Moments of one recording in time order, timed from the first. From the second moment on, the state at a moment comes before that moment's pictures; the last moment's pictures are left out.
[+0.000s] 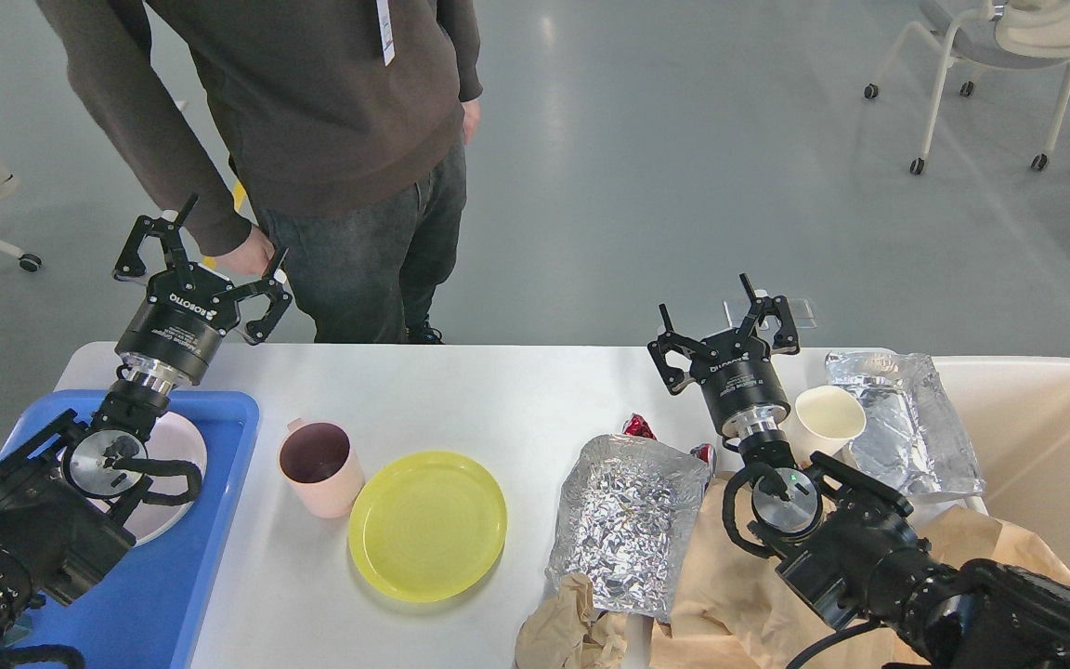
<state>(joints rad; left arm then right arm) -0.68 0.28 -0.87 -0.43 -0.07 -0.83 -0.33 0.68 0.06 0.51 0.33 0.48 0.64 0.46</state>
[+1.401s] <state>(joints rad) -2.09 0.53 1.38 -1.02 0.15 -0.76 -0.49 0.68 0.06 0.51 0.32 0.48 0.64 0.46</state>
